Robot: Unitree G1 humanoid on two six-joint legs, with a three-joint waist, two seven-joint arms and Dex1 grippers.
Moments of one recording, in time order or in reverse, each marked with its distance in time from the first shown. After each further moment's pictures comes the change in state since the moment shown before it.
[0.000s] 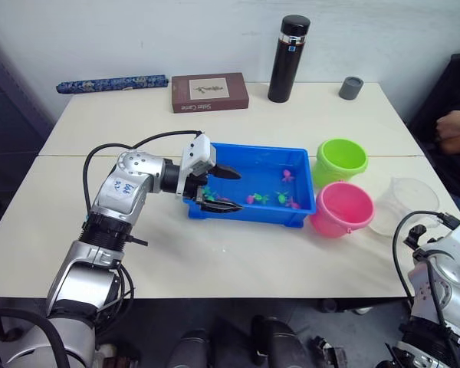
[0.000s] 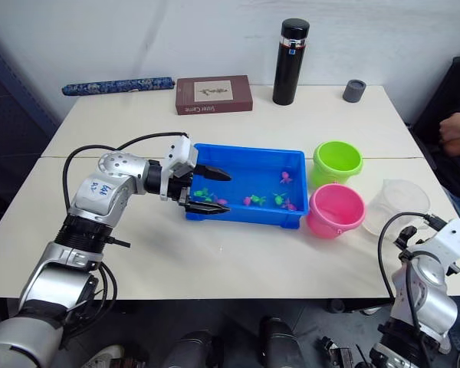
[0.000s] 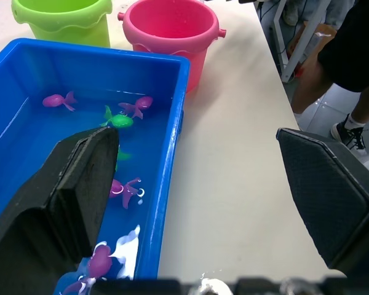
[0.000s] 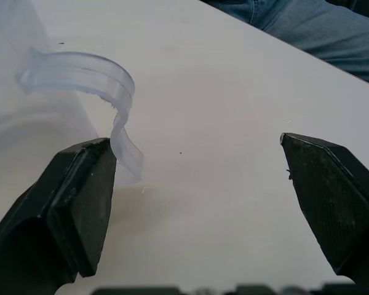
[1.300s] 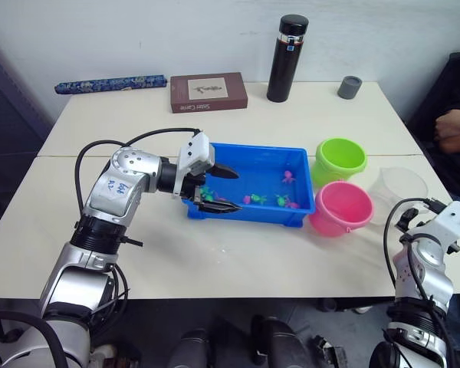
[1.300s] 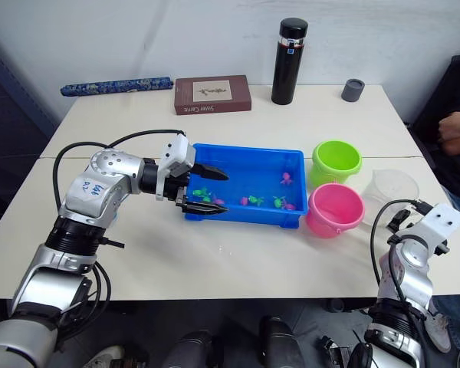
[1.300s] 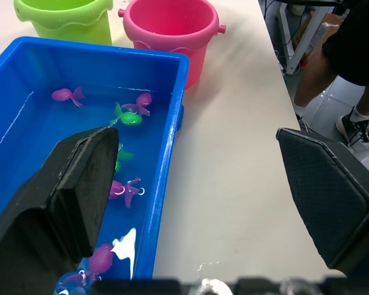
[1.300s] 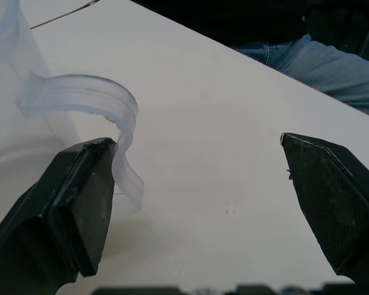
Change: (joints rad) left arm 0.018 0.036 0.004 -0.105 -0.005 0.077 0.024; right arm -0.104 -0.065 0.116 0.314 -0.066 -0.333 0.011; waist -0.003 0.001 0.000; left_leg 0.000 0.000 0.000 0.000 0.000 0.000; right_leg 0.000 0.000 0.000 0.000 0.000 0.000
